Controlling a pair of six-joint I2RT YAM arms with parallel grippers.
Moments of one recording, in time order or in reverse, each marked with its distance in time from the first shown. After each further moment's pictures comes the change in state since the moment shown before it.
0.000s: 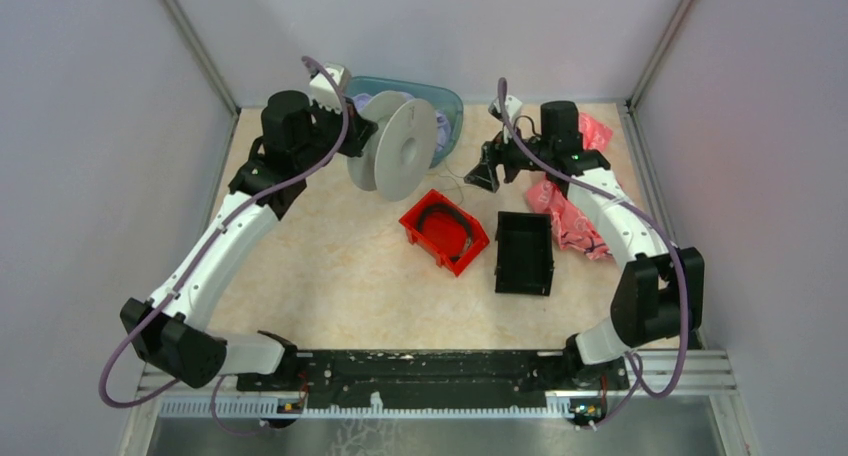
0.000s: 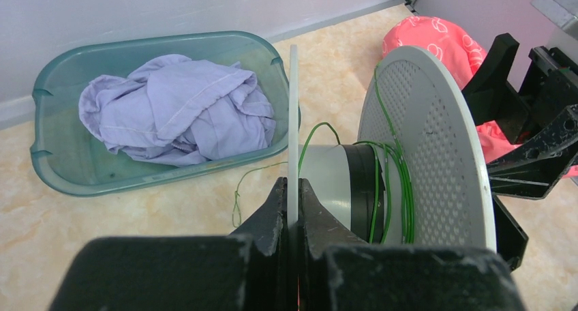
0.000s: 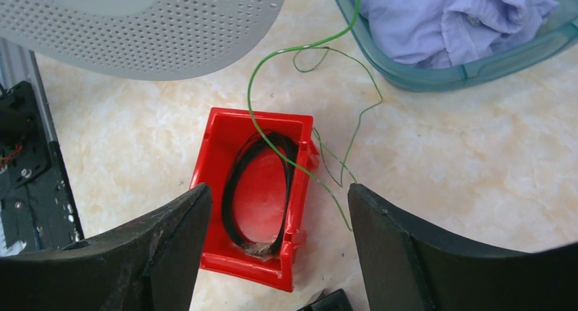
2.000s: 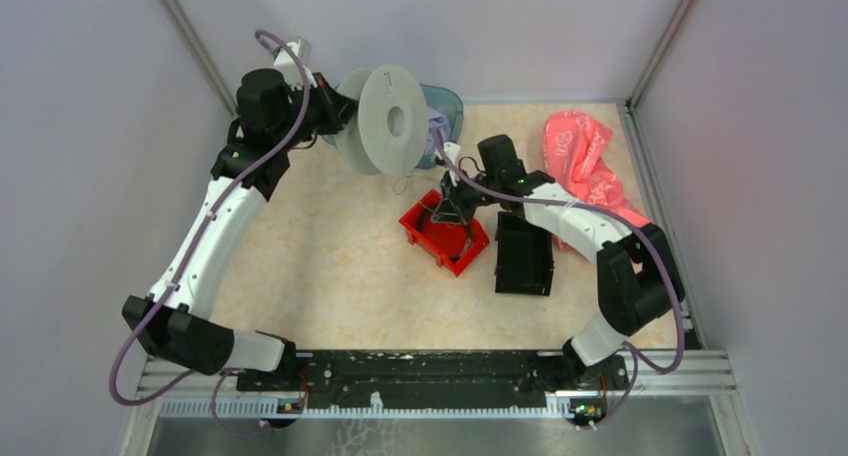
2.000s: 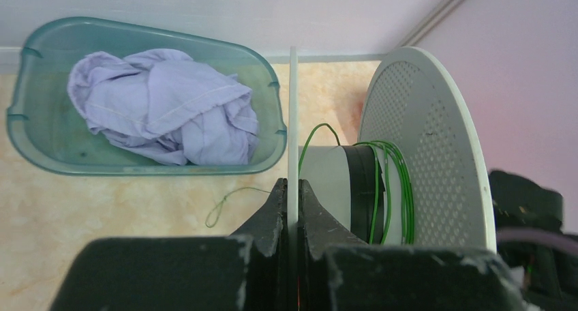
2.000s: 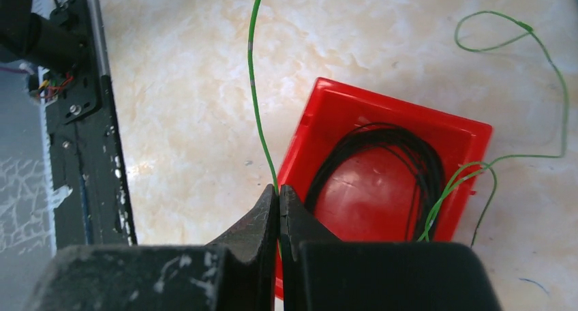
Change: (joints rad) left arm 0.131 0.050 0.124 -0.056 0.077 -0.273; right arm 0.262 0.118 -0.105 0.063 0.014 -0.011
